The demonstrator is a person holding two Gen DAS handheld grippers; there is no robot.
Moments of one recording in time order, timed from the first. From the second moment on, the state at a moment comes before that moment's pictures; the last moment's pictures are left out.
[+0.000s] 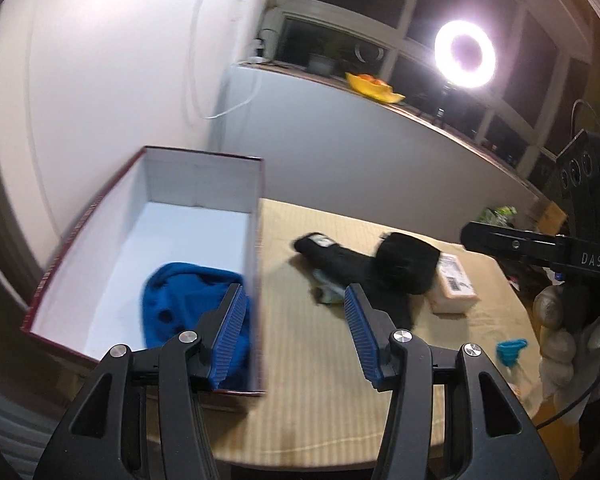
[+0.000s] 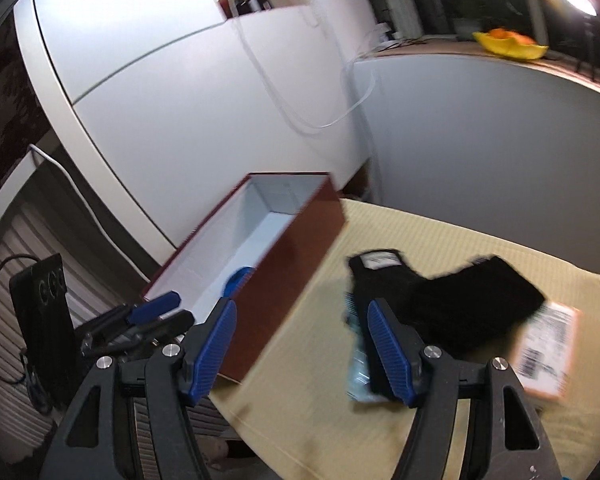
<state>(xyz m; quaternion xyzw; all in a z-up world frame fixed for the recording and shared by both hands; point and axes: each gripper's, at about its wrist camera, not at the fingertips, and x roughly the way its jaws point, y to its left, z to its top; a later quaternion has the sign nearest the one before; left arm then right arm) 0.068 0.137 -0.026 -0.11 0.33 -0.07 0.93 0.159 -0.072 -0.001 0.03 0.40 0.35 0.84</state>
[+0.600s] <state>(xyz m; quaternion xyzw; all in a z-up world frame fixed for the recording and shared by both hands) 0.091 0.062 -0.026 -0.08 0.35 -0.15 0.92 0.136 -0.265 0.002 0.12 0.40 0.24 0.88</state>
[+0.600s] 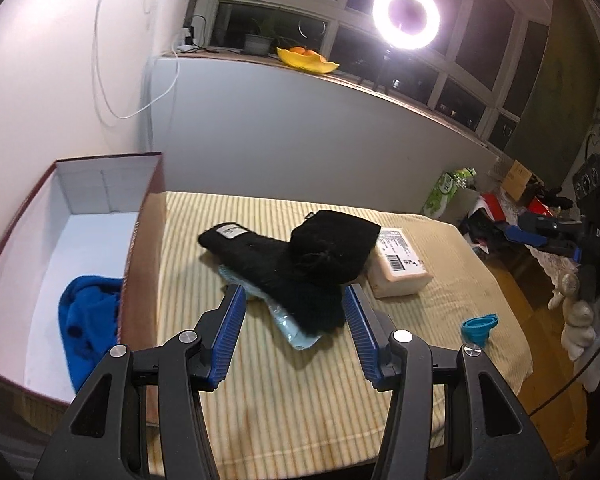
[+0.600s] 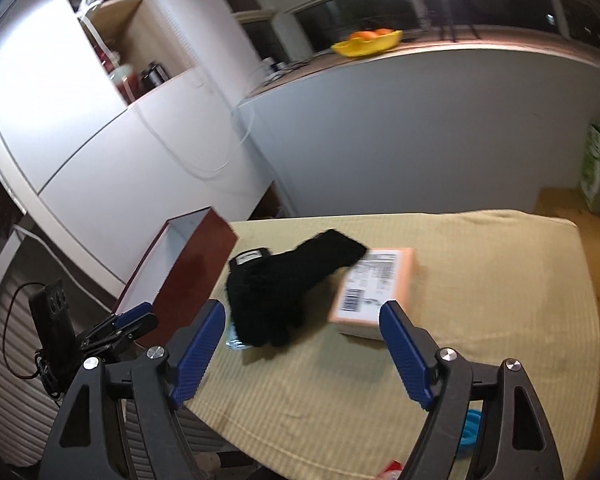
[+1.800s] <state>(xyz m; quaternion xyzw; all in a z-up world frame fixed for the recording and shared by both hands) 0.104 0.074 -0.021 -0.07 0.34 -0.13 0.93 0.373 -0.176 -0.133 0.16 0.61 0.24 0.73</state>
